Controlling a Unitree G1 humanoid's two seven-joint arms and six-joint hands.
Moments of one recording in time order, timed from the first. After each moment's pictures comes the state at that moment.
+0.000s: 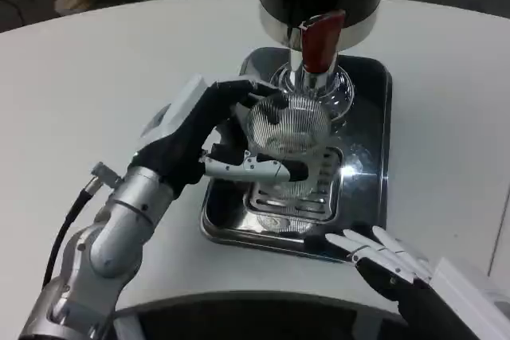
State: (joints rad) left arm -0.64 0.32 -0.10 0.46 0.36 -0.35 -0.09; right arm 0.55 -0.32 0.05 -0.99 -0.52 -0.02 0.38
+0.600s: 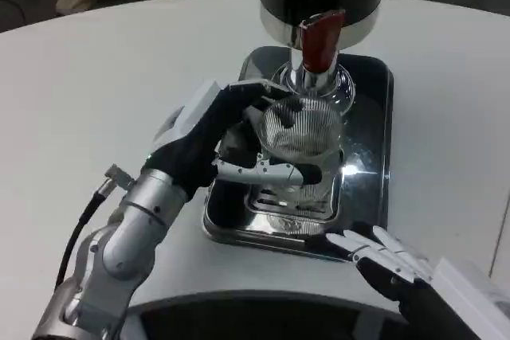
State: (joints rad) left arm -0.65 0.30 -0.12 0.47 0.36 -0.35 -0.09; right arm 0.55 -0.32 0.05 -0.99 -0.52 -0.02 0.38
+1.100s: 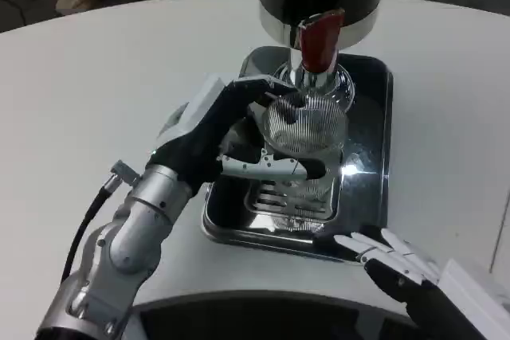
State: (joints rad) left arm -0.68 0.29 -0.14 0.50 0.36 -0.35 -0.05; right arm 0.57 -0.32 0.03 -0.99 -0.51 -0.02 0.38
